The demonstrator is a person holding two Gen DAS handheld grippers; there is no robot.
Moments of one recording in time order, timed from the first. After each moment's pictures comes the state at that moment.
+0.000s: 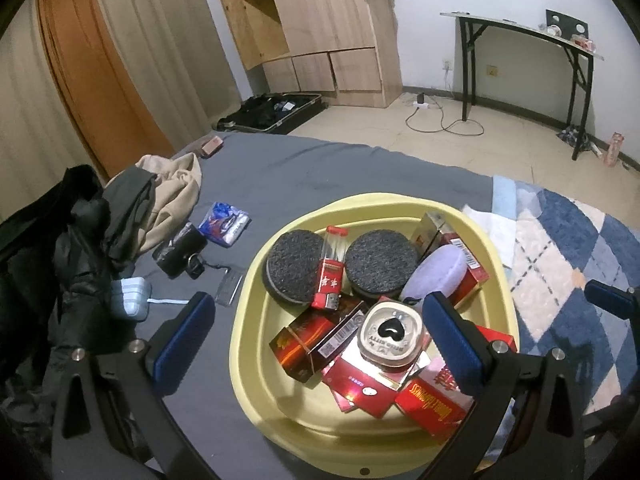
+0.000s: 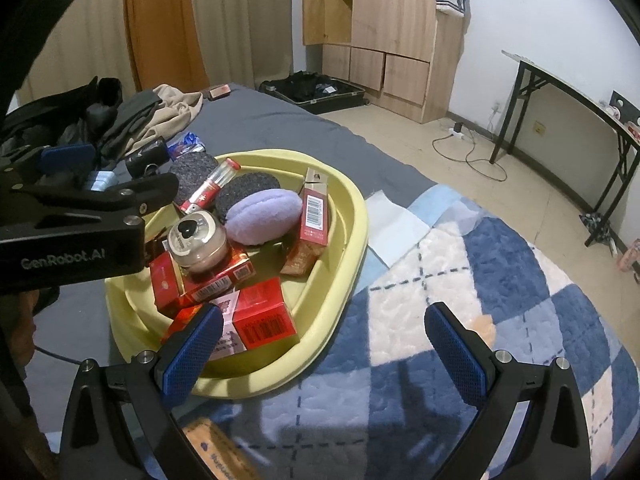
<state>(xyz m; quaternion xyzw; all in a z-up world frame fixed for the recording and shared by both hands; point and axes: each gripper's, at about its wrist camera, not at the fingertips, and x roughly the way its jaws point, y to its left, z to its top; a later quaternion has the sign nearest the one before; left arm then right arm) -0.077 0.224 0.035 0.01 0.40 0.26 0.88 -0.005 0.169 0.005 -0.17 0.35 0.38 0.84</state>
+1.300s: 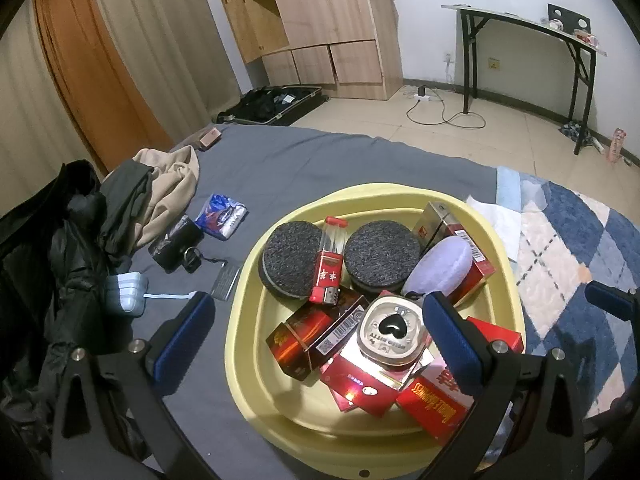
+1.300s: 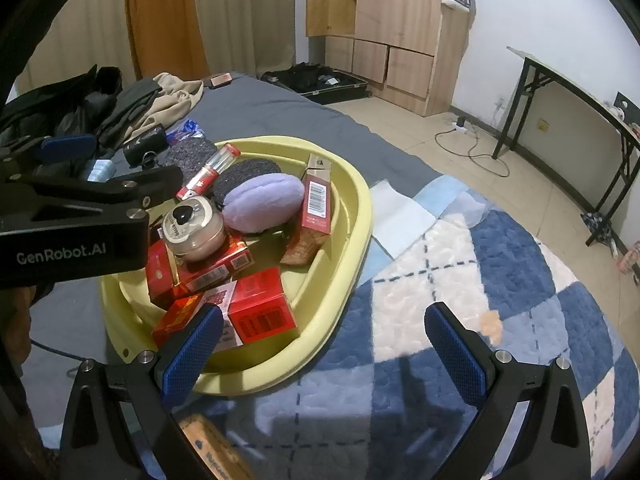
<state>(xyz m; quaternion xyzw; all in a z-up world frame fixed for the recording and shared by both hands) -0.072 0.234 0.024 0.00 0.41 0.27 0.87 -0.002 0.175 -0.005 -0.18 0.36 0.38 0.83</state>
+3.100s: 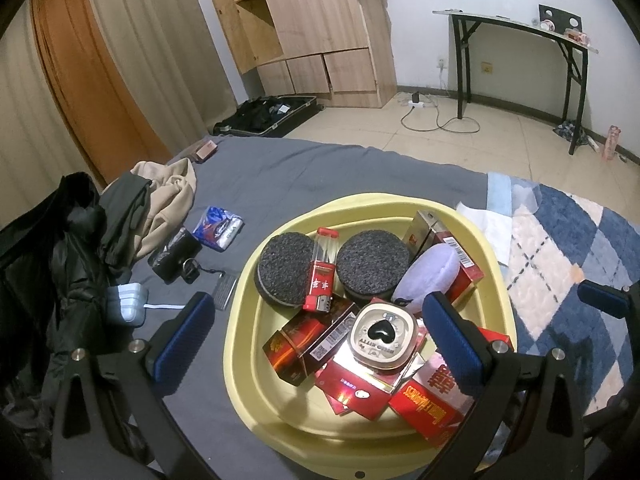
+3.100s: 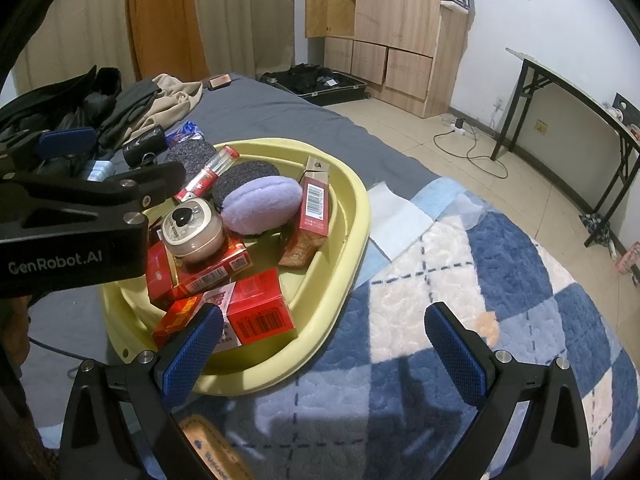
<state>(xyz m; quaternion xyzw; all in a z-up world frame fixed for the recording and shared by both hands) -0.072 0.232 0.034 0.01 0.40 0.26 0.88 -0.003 0.175 -0.003 -0.18 0.36 0.38 0.83</state>
